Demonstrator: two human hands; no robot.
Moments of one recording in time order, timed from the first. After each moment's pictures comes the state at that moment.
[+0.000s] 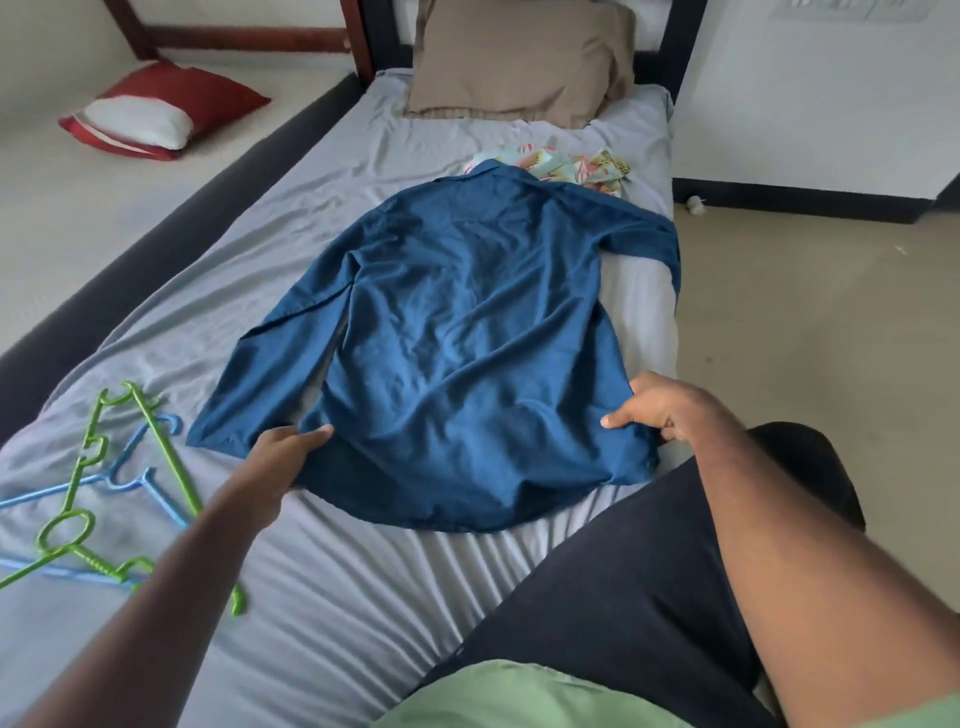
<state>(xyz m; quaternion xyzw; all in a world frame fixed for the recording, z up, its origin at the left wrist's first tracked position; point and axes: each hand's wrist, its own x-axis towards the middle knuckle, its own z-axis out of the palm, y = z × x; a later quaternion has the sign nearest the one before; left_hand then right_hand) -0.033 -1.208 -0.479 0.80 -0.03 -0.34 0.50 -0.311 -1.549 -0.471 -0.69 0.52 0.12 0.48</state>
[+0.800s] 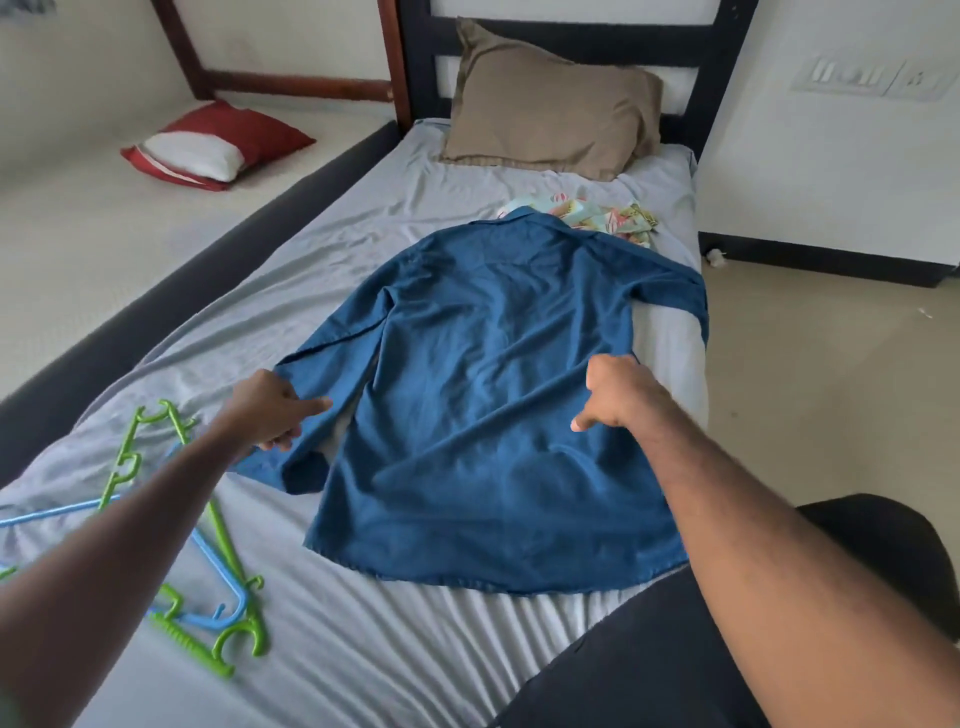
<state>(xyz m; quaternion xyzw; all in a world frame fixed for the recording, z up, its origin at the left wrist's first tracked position) 0.055 -1.221 -0.424 0.94 -0.21 -0.19 0.18 -0.222 -1.513 -0.415 -0.87 0.45 0.11 0.15</state>
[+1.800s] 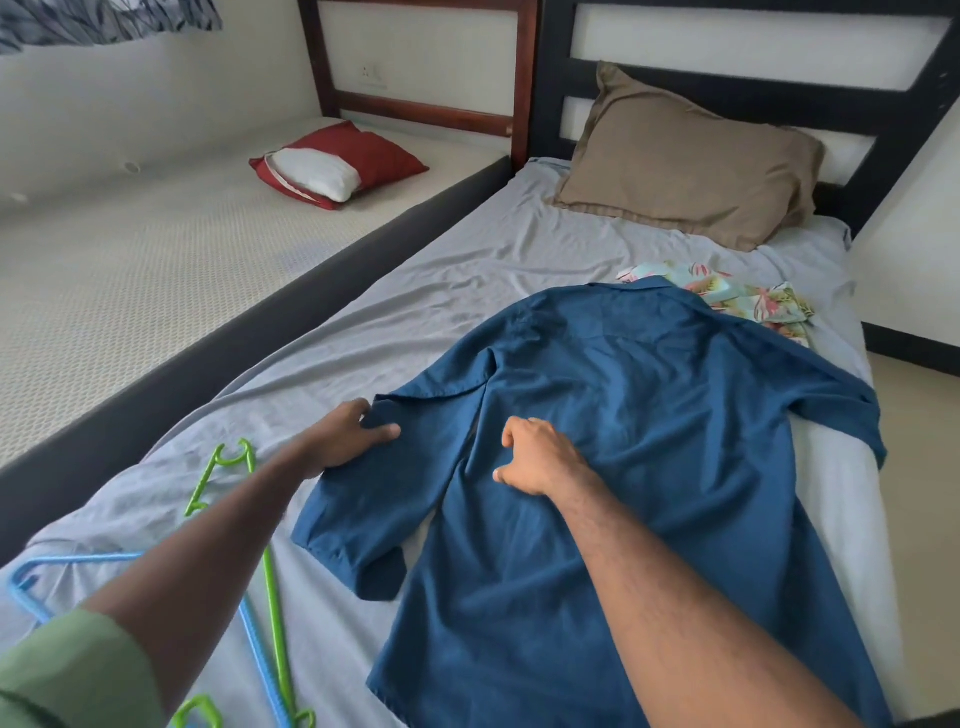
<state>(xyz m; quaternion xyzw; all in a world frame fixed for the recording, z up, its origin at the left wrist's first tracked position) 0.202 -1.237 -0.484 0.89 -0.20 -0.27 0.30 0.010 -1.444 -0.458 -0.94 0.26 0.09 0.21</state>
